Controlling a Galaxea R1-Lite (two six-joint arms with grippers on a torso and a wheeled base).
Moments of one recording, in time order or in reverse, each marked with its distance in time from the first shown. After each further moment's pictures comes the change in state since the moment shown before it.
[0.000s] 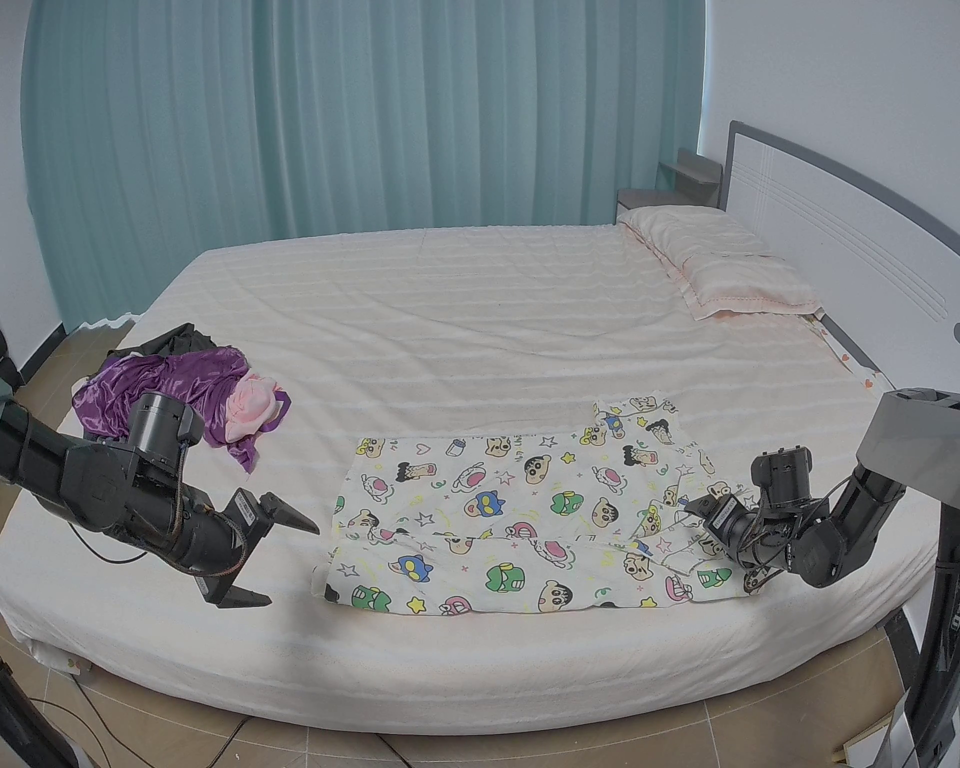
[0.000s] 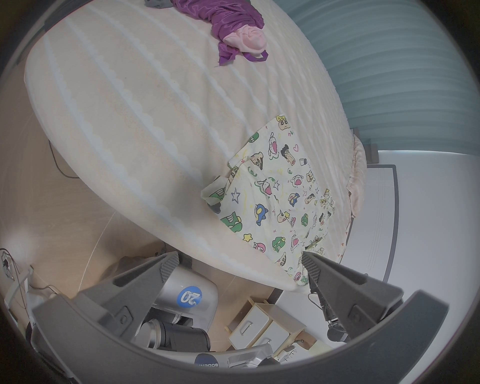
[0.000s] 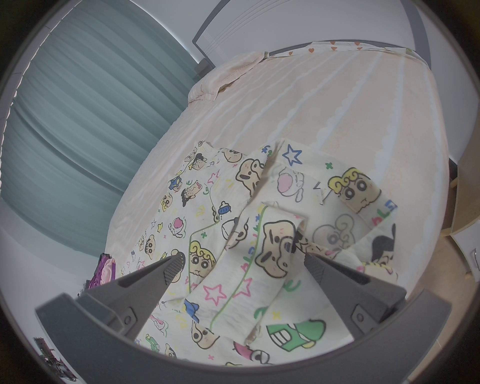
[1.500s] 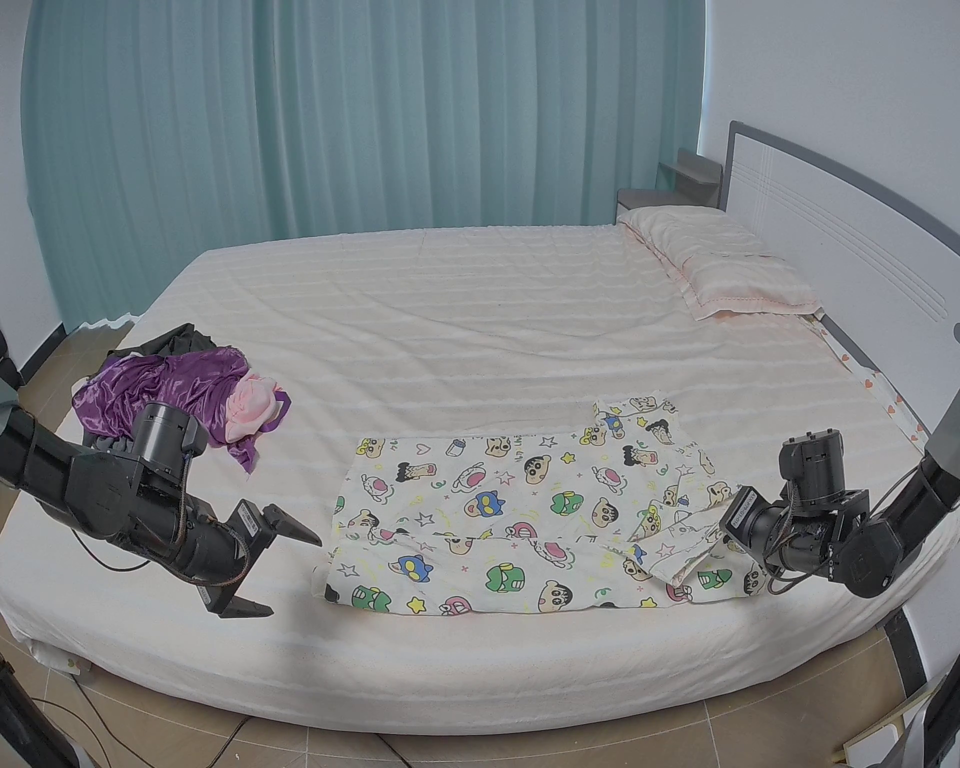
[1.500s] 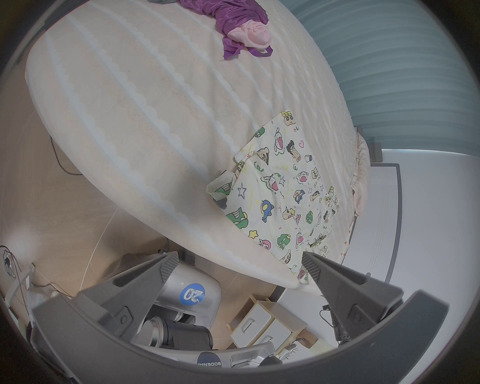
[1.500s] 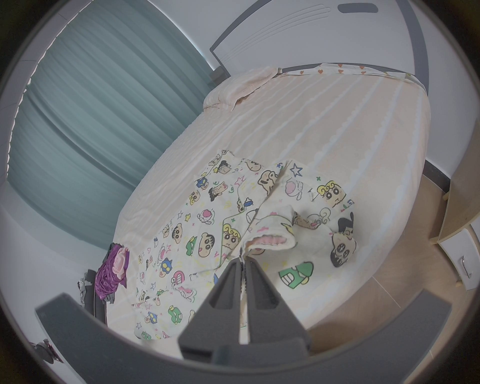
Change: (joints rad) left arm -0.007 0.013 0.021 -0.004 -0.001 0.000; right arm 0.107 -0.317 0.169 0.122 -0.074 -0.008
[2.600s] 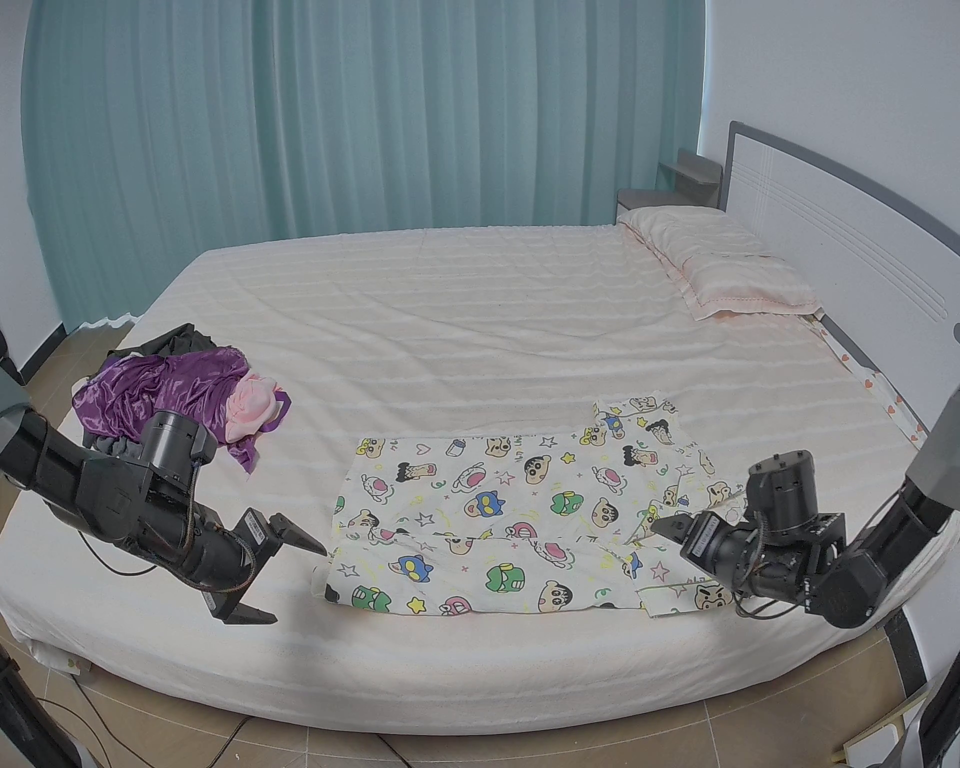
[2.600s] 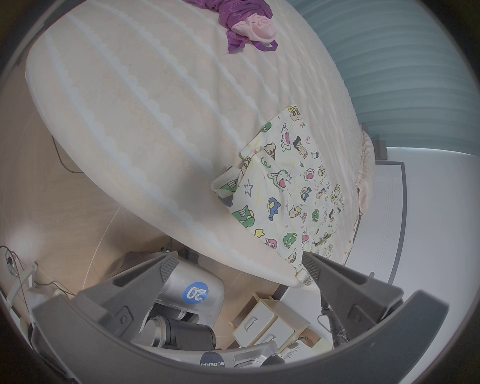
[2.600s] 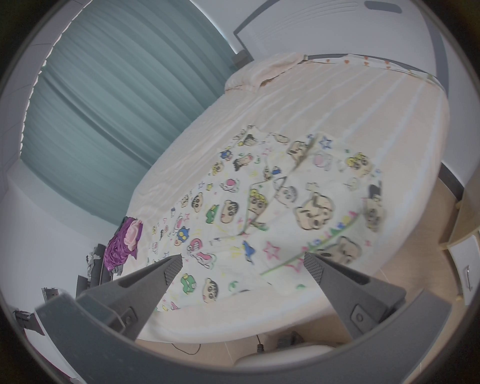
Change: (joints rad) left arm -0.009 0.032 0.000 0.000 0.001 0.006; right arm 0.155 0.067 -0.021 -0.062 0.021 -0.004
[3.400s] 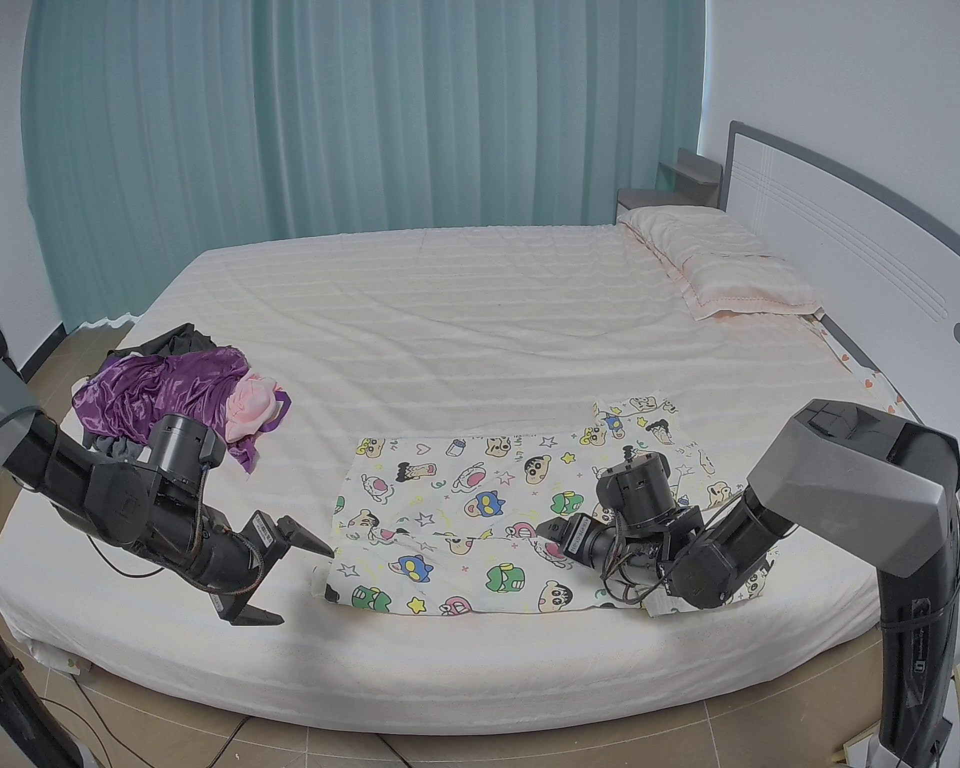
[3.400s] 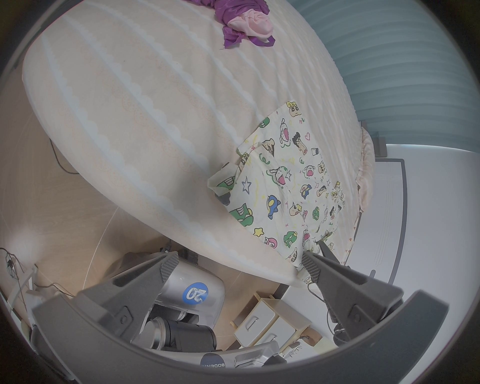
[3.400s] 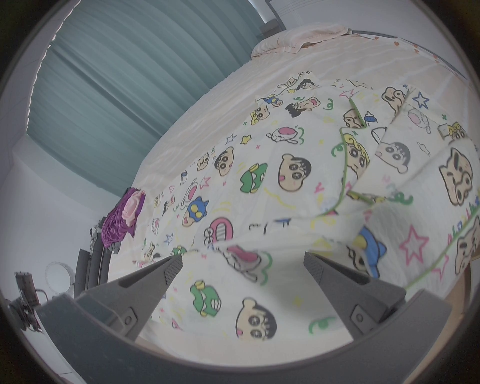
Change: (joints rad) left arm -0.014 0.020 0.004 -0.029 0.003 -0.005; right arm 0.104 0.369 -0.480 0.150 0.025 -0.004
